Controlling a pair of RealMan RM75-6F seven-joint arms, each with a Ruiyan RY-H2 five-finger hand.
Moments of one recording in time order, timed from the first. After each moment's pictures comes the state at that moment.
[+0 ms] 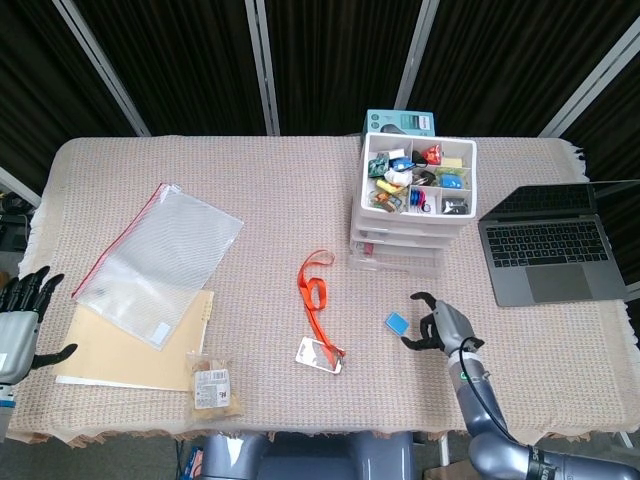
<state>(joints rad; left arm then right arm) -0.13 -1.09 -0.05 -1.71 1.37 1.40 0.17 0.53 -1.48 0.23 -1.87 -0.56 1.16 -0.36</state>
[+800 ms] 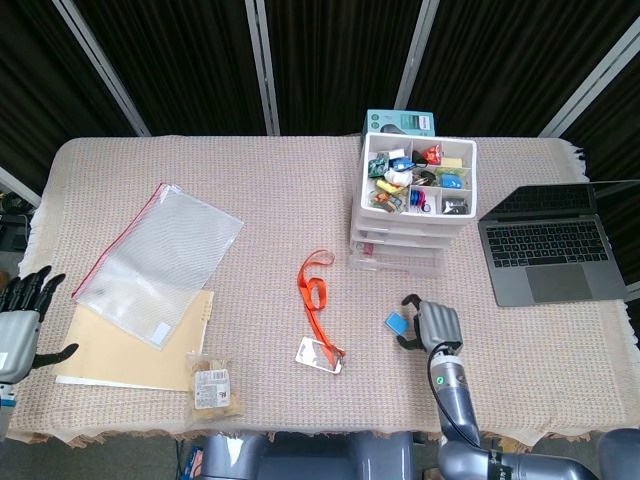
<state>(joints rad) -0.14 -1.08 -0.05 -1.72 1.37 1.38 0.16 0.55 -1.69 0.17 -1.68 -0.69 1.30 -0.52</state>
